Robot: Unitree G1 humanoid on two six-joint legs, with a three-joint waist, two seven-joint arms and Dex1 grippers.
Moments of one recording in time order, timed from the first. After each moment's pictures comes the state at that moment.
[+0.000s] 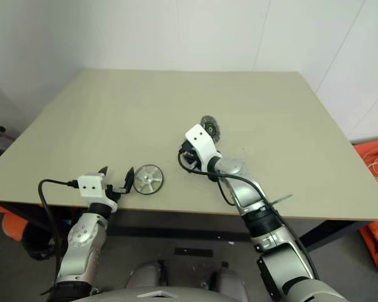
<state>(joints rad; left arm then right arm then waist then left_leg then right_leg) 0.09 0.10 0.11 0.02 -0.15 -0.14 -0.18 -0.54 -0.20 0.29 0.17 0.01 0.53 0.50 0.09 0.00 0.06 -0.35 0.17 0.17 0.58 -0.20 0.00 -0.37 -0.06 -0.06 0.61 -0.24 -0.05</state>
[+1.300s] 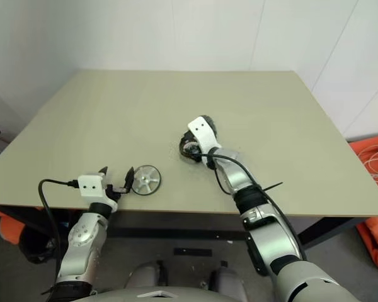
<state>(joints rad) 0.10 0.10 0.11 0.00 -0.15 -0.12 -0.17 -0.70 -0.14 0.21 0.52 -0.04 0.36 0.45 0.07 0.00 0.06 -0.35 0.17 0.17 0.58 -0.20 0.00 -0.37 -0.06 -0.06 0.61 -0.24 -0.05</state>
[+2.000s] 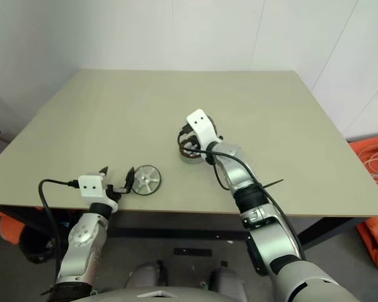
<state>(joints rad) 0.10 0.10 0.10 0.00 -0.15 -0.12 -0.17 -0.70 -0.15 0.20 0.42 -0.05 0.42 0.43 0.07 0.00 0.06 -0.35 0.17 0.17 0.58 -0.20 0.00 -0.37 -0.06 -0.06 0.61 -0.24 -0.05</state>
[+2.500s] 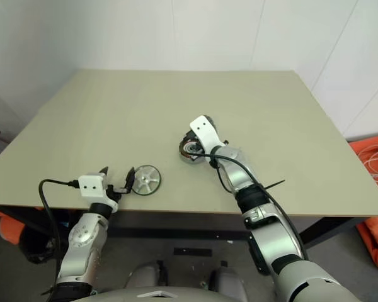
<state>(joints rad) 0.10 0.10 0.10 0.00 -0.15 -0.12 -0.17 -0.70 -0.16 0.21 0.49 -0.10 0.42 0.42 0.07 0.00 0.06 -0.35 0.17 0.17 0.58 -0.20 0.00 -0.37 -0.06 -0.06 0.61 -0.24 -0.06</state>
